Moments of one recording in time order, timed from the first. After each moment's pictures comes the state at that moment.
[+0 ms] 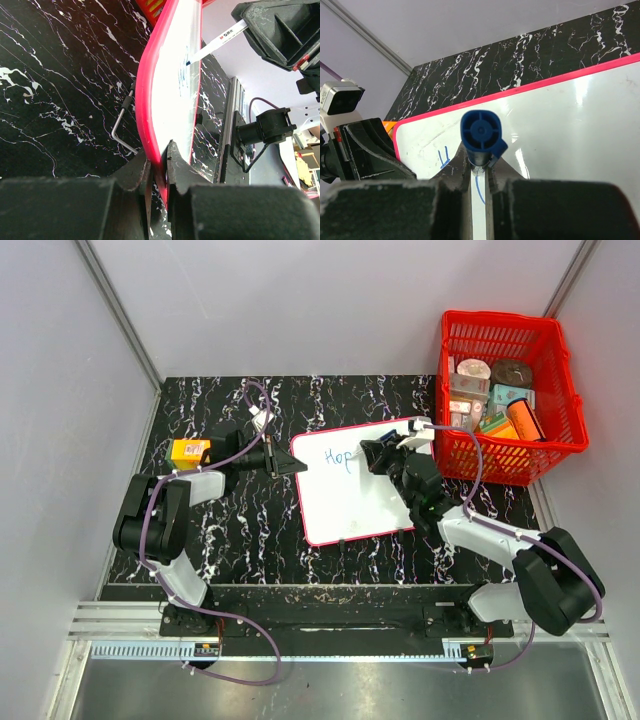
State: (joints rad) left arm -0.19 1.72 0.83 0.56 1.07 -0.49; right arm 0.60 1.33 0.63 0.68 0.23 0.56
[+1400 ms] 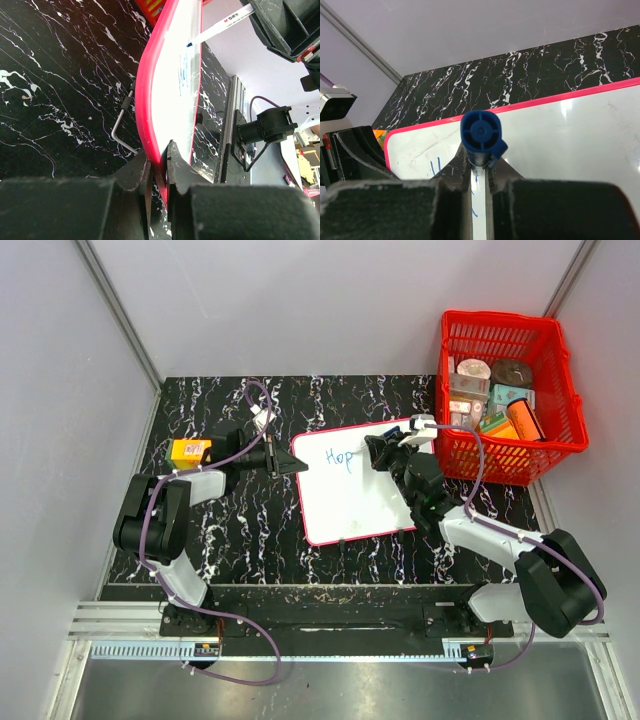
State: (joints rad) left arm -0.20 1.72 0.84 0.54 1.07 -0.48; right arm 0.60 1.31 0.63 0.70 0.27 0.47
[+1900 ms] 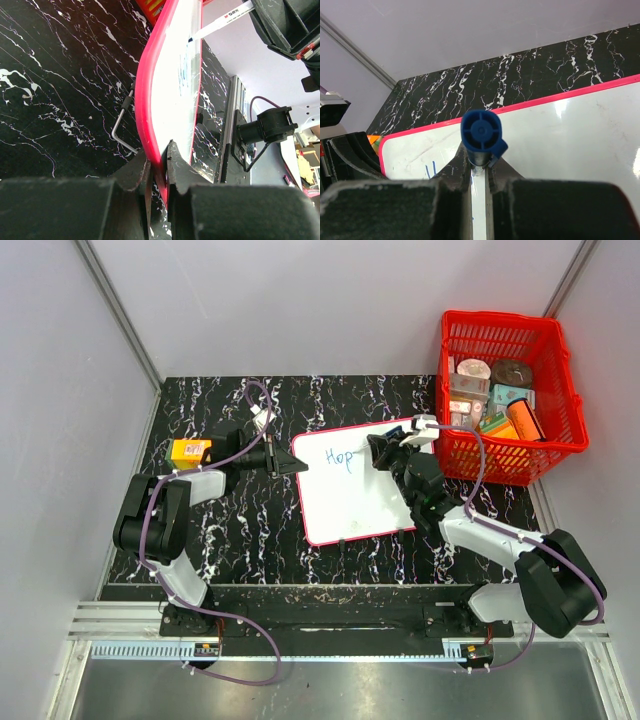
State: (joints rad) left arm -0.20 1.72 0.84 0.54 1.07 -0.48; right arm 0.60 1.31 0.63 0.70 0.30 0.47
